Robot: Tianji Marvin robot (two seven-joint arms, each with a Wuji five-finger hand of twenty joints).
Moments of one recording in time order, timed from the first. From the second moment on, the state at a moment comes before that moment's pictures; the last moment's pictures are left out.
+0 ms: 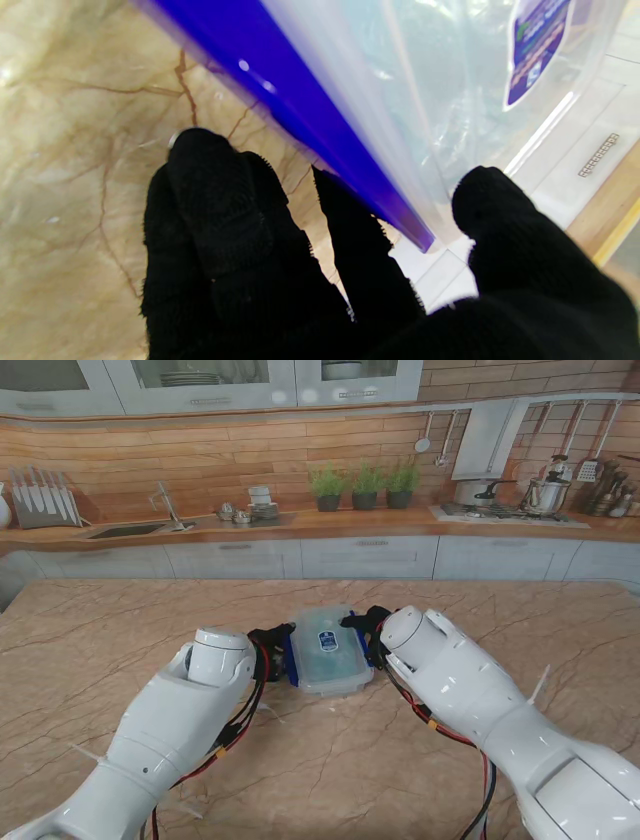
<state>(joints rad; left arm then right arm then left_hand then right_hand) 1.11 -1.41 -1.08 -1.19 -0.42 0.75 0.22 -0.86 -1.32 0.77 -0.88 -0.02 0.50 0.09 0.89 -0.10 0.07 -0.01 0.41 0.33 0.64 0.45 0.66 0.34 0.84 0.85 0.38 0.45 0.77 0.64 0.00 0.38 1.10 0.57 0.54 -0.29 0.45 0.00 0.92 0.24 0.42 0.59 0.88 0.50 0.78 0.36 1.04 0.38 1.14 0.59 0.48 0.44 1.33 0.52</state>
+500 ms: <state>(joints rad) 1.03 -1.34 -0.90 -1.17 -0.12 0.77 0.02 -0.87 -1.31 0.77 -0.93 -0.02 0.50 0.08 0.89 -0.09 0.04 -0.01 0.52 0.37 0.80 0.58 0.81 0.34 0.86 0.83 0.51 0.49 0.83 0.63 0.09 0.45 1.18 0.63 0.54 -0.29 0.45 0.00 0.95 0.32 0.43 0.59 0.93 0.51 0.77 0.36 1.10 0.39 1.14 0.59 0.54 0.44 1.33 0.52</state>
